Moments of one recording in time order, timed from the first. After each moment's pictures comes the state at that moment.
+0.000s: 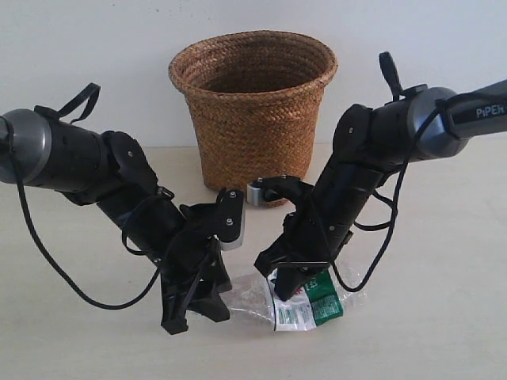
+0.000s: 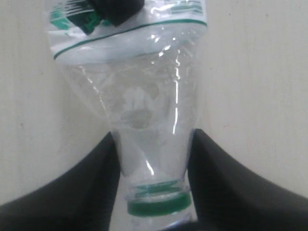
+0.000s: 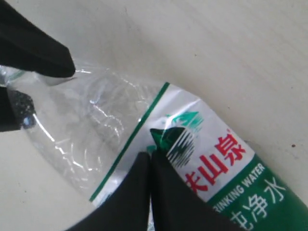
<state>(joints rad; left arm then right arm) -0.49 2.03 -1.21 -0.66 0.74 1.61 0.47 2.11 -1.37 0.50 0.91 -0.59</state>
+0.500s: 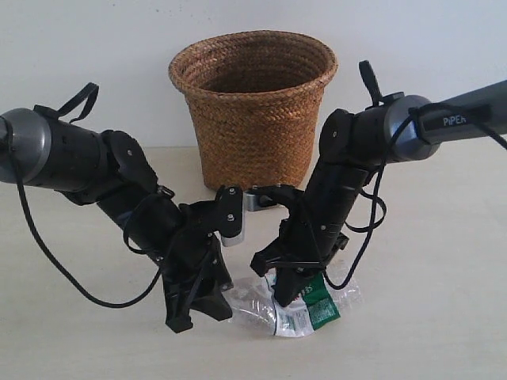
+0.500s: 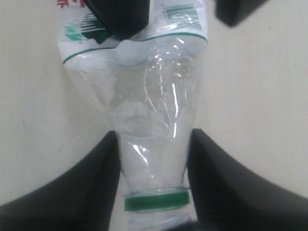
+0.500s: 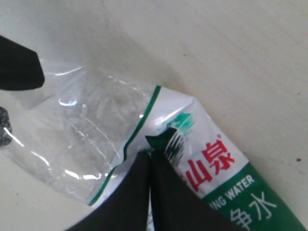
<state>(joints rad) -0.49 2.03 -1.21 -0.66 0.74 1.56 0.47 2.22 -1.50 0.45 1.02 -0.51</state>
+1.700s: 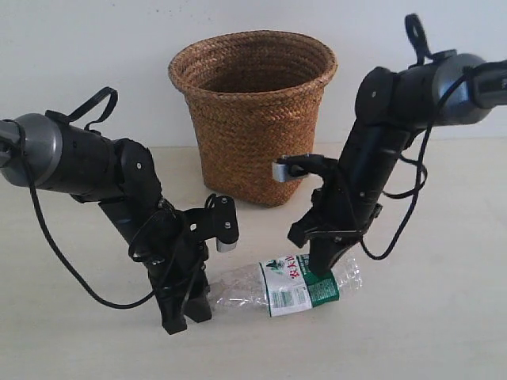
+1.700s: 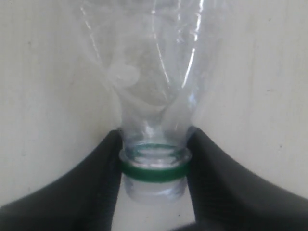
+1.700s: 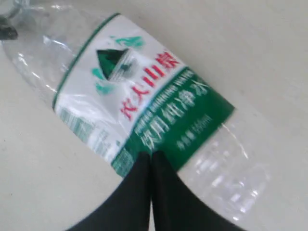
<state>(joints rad) -0.49 2.06 -1.23 -0.39 0.71 1.23 0.38 2.06 -1.49 0.38 1.11 -0.56</state>
